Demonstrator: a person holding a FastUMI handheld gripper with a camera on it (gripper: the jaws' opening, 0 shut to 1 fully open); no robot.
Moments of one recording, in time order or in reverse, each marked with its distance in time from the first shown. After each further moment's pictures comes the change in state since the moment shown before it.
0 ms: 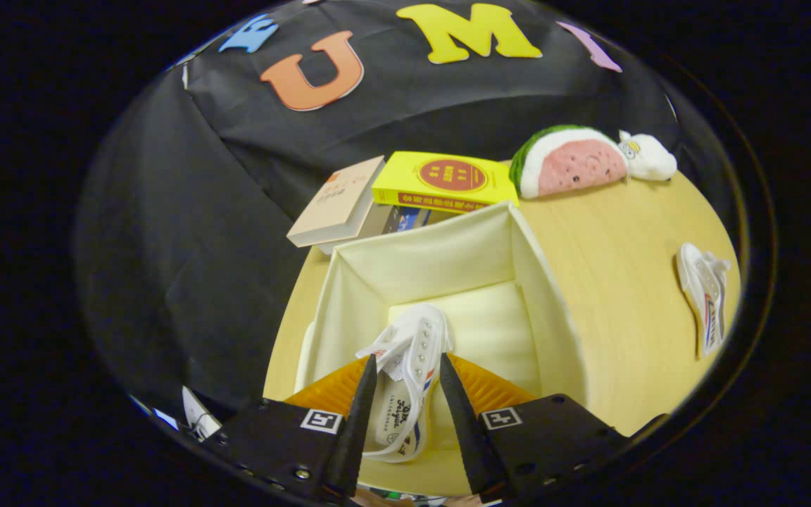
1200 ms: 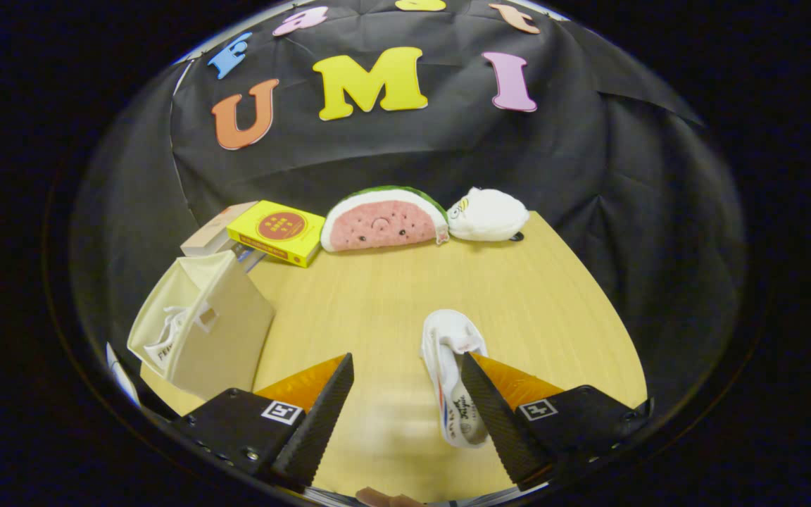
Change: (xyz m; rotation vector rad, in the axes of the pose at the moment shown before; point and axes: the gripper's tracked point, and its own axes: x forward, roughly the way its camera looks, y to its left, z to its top) arm -0.128 -0.379 0.030 -0.106 -0.140 -0.274
